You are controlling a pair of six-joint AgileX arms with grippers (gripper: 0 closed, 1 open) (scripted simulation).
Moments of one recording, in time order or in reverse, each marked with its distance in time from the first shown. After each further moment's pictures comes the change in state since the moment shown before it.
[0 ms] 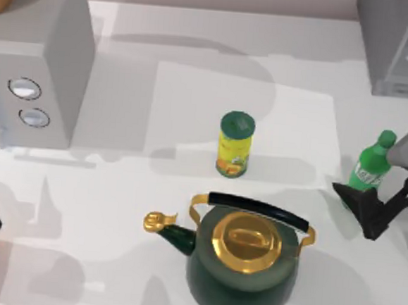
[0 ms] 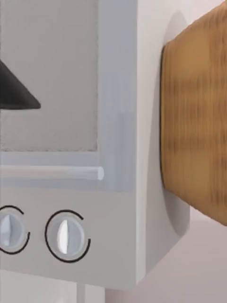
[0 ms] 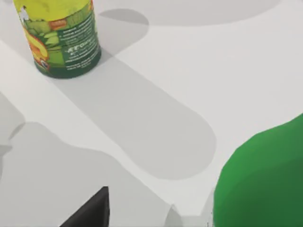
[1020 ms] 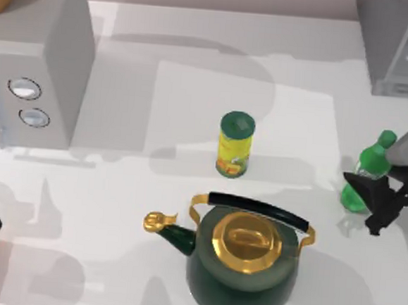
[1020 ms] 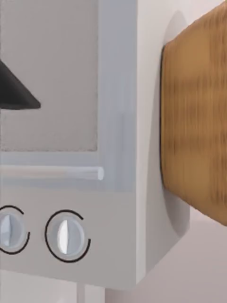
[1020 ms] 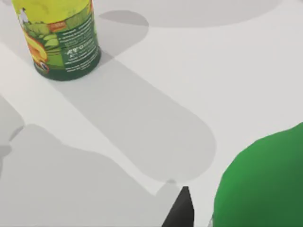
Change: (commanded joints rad) left arm 0.000 0.000 0.000 0.000 0.000 0.000; right arm 0.000 0.000 0.000 0.000 0.000 0.000
